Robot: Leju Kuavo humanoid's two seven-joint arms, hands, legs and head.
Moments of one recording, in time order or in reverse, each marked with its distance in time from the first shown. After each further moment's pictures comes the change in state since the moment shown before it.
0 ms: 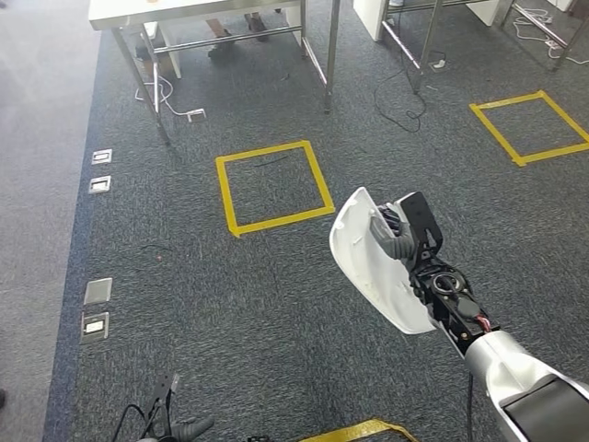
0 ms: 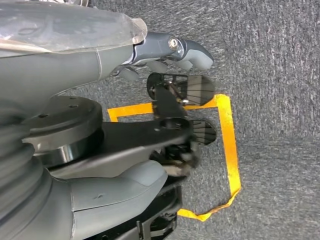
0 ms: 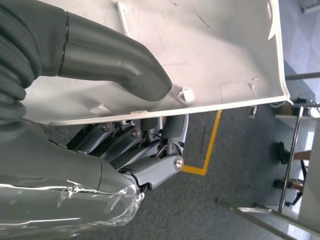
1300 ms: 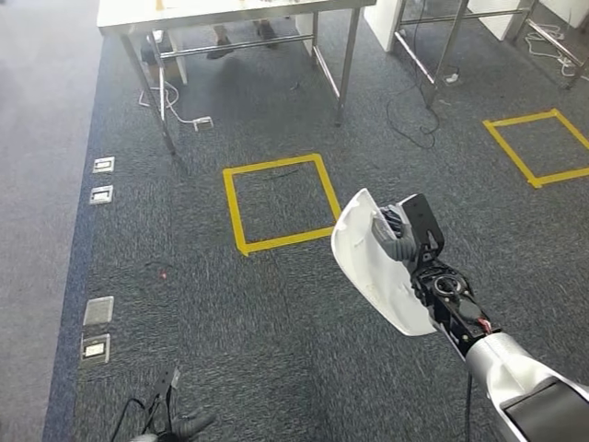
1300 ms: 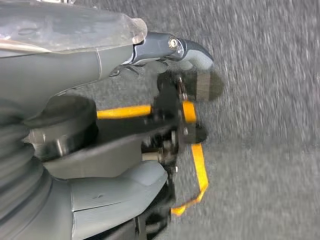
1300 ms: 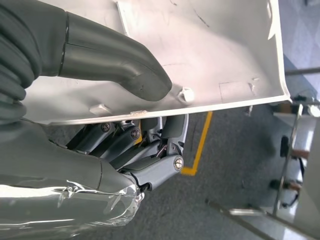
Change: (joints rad) left arm -0.012 -0.006 0.000 0.000 0.000 0.000 0.003; right arm 0.002 -0.006 -0.006 0.004 0.001 -0.001 -0.003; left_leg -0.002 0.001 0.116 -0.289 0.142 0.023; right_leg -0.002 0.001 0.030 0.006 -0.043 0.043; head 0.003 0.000
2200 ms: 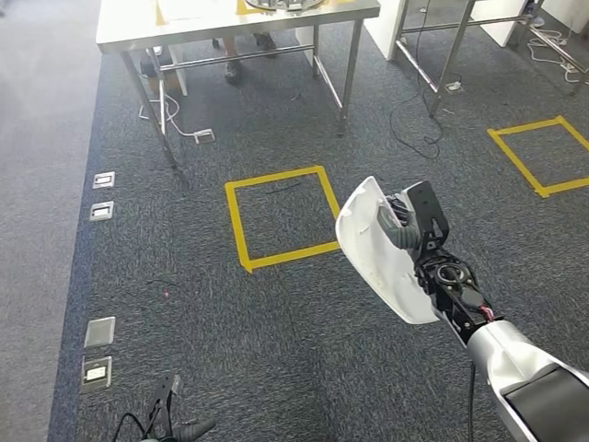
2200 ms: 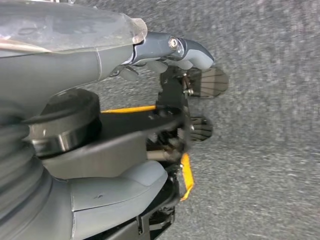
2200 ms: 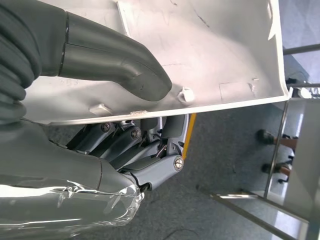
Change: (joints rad) left arm 0.011 -0.002 0.000 0.000 0.011 0.000 0.000; right arm -0.056 0.005 0.000 0.046 -0.014 -0.037 0.003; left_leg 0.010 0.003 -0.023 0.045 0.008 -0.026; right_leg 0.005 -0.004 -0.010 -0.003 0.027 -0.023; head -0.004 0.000
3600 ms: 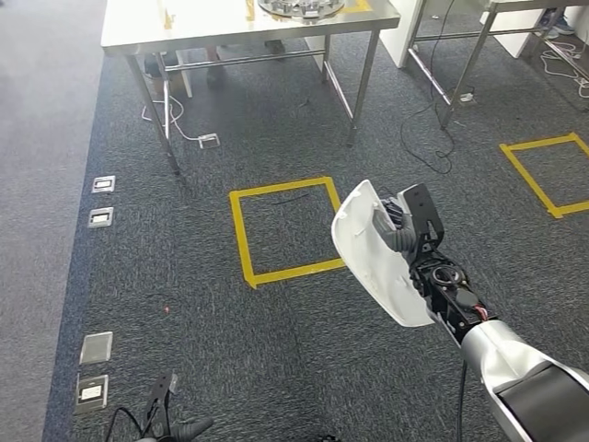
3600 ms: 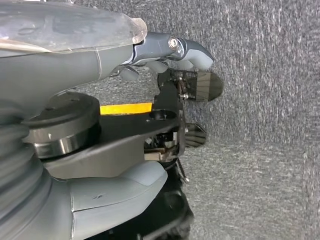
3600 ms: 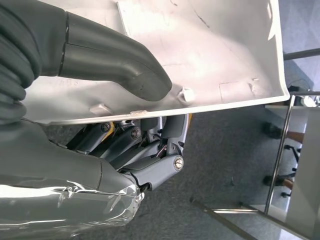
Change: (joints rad) left arm 0.001 -0.001 -0.001 0.000 0.015 -0.002 -0.003; right arm -0.010 0.009 0.003 0.059 -0.021 0.024 -0.018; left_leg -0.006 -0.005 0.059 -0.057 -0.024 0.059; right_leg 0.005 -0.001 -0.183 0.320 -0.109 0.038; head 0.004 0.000
